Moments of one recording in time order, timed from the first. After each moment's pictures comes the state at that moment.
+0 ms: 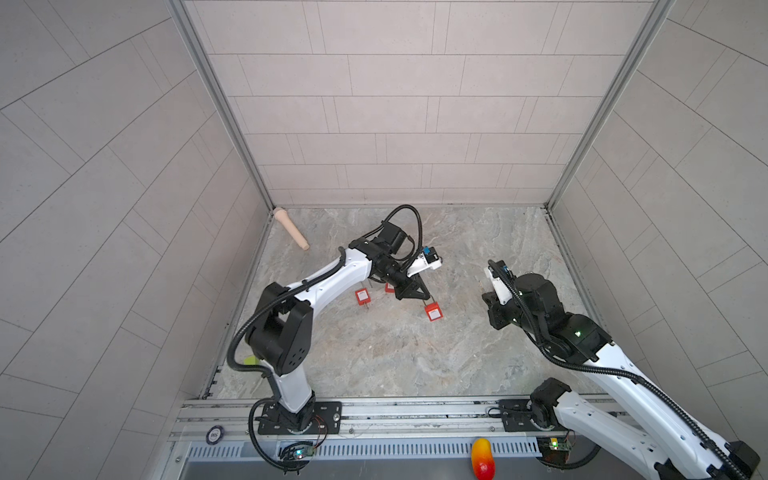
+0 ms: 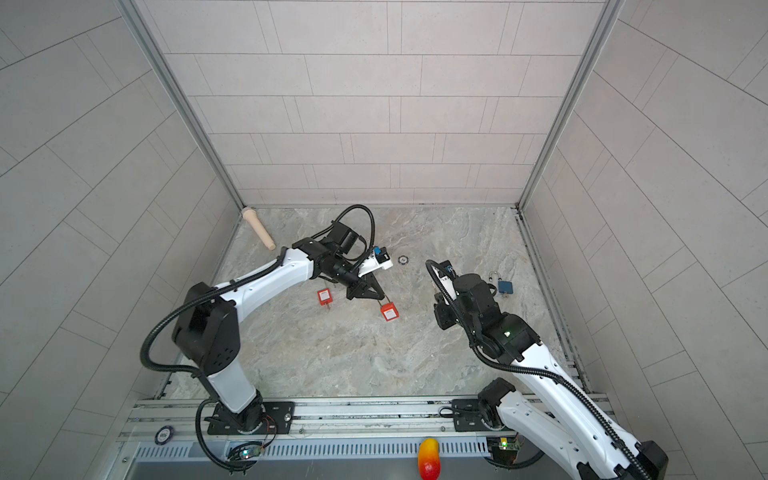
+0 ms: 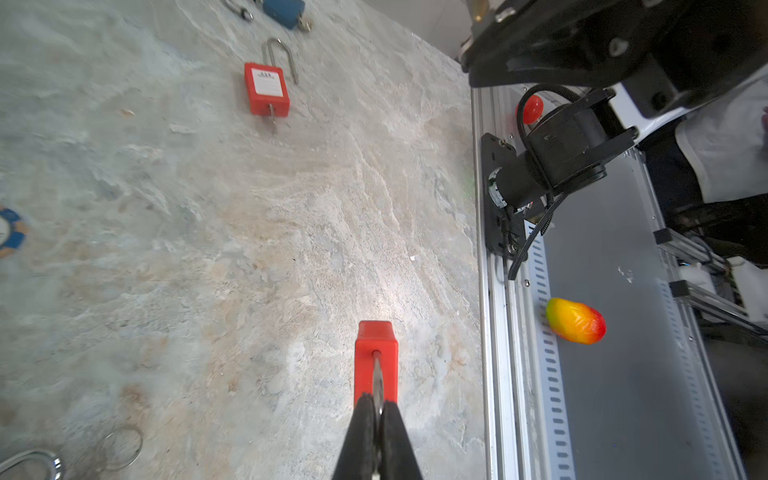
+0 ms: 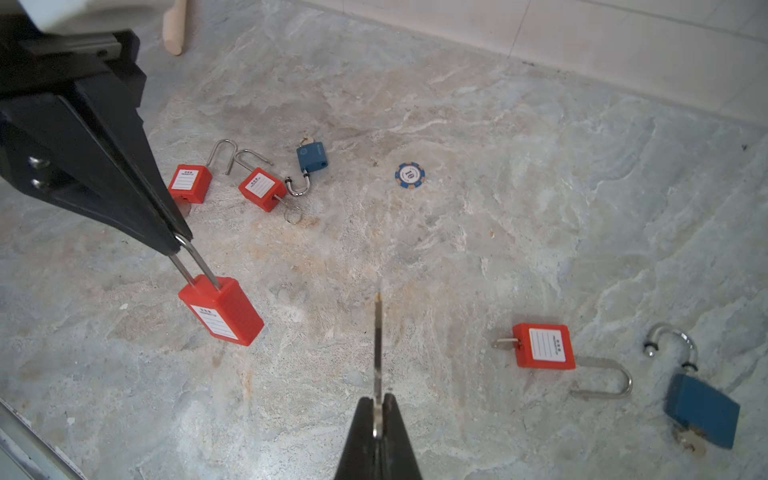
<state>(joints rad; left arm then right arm) -0.60 1.82 1.46 -0.82 0.83 0.49 0.53 0.80 0.76 -0.66 0.08 0.16</state>
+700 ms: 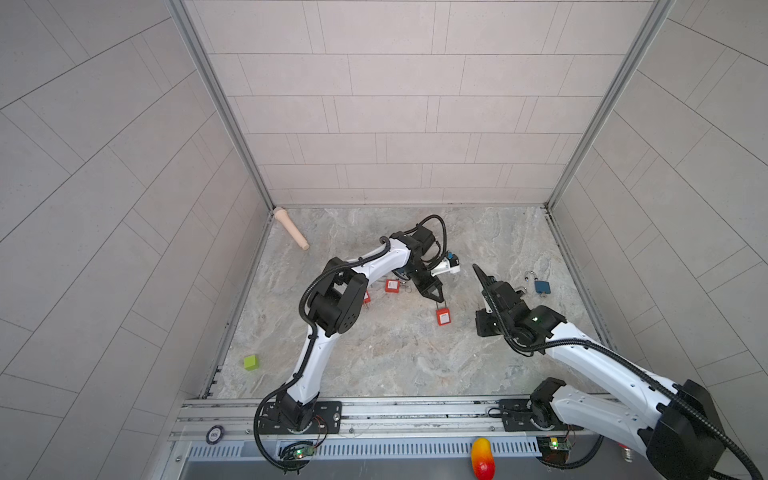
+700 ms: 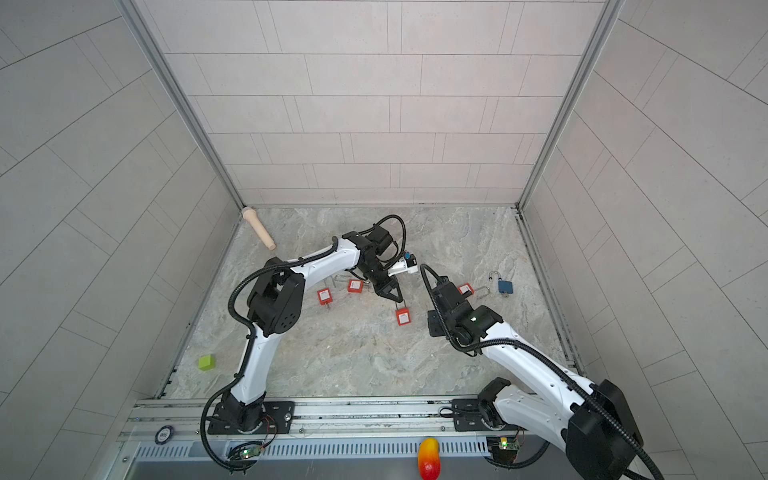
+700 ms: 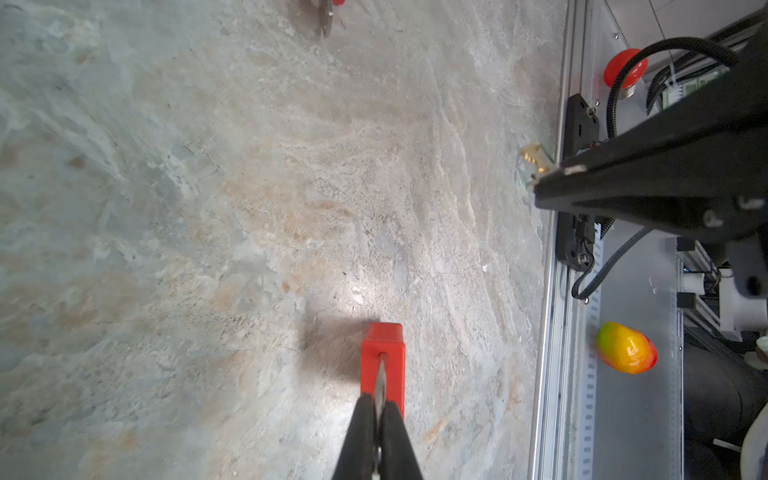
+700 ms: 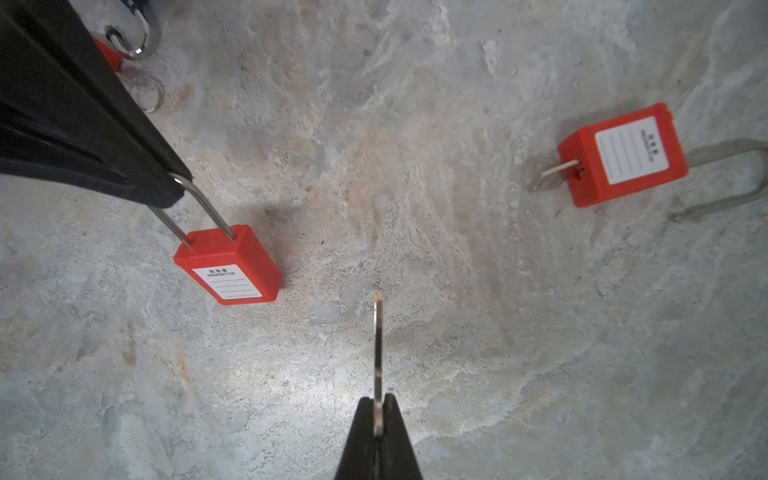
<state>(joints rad) -0.67 2.25 1.84 -0.96 0.74 0.43 0.56 1.03 0.64 -0.65 0.12 0.45</state>
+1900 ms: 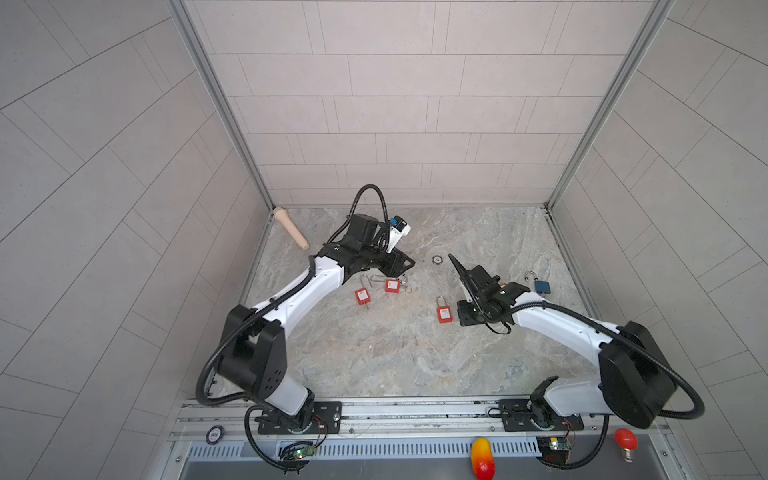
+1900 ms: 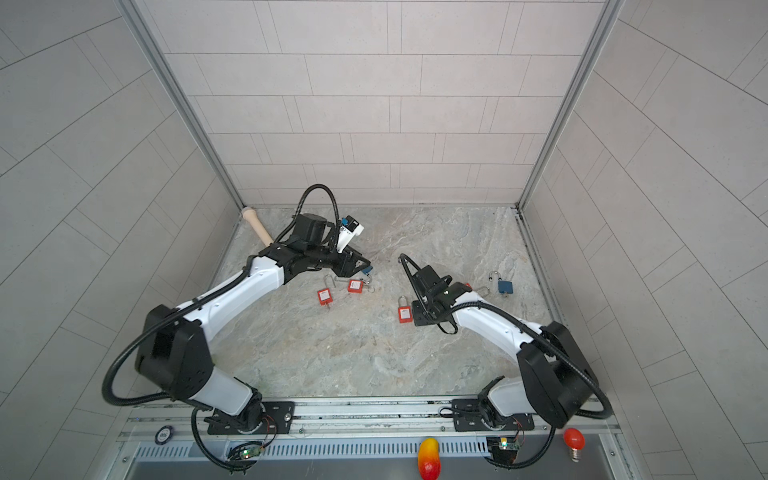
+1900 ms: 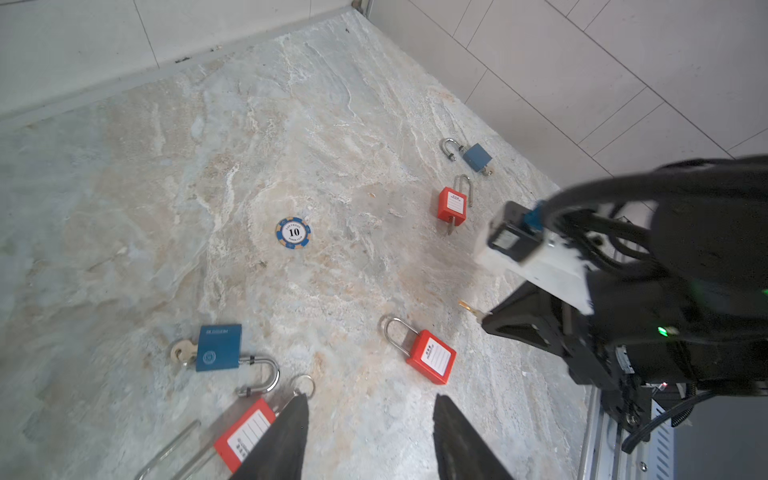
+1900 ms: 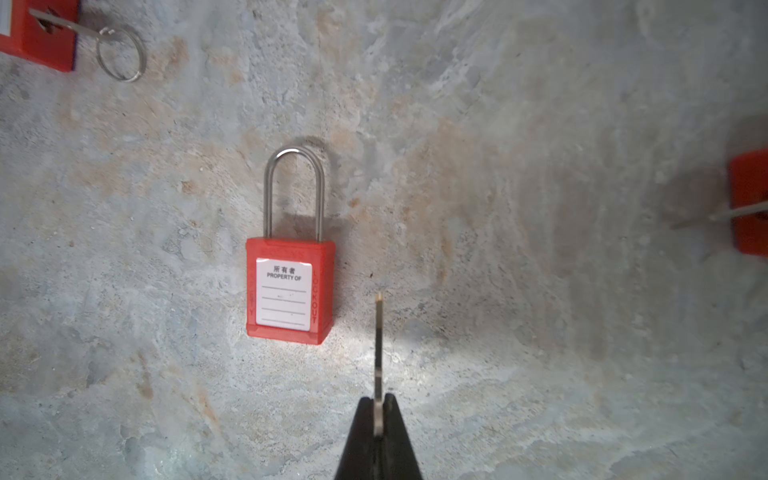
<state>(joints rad) -0.47 1.46 1.14 -0.37 0.55 0.05 0.54 1.42 0.85 -0.63 0.00 0.43</state>
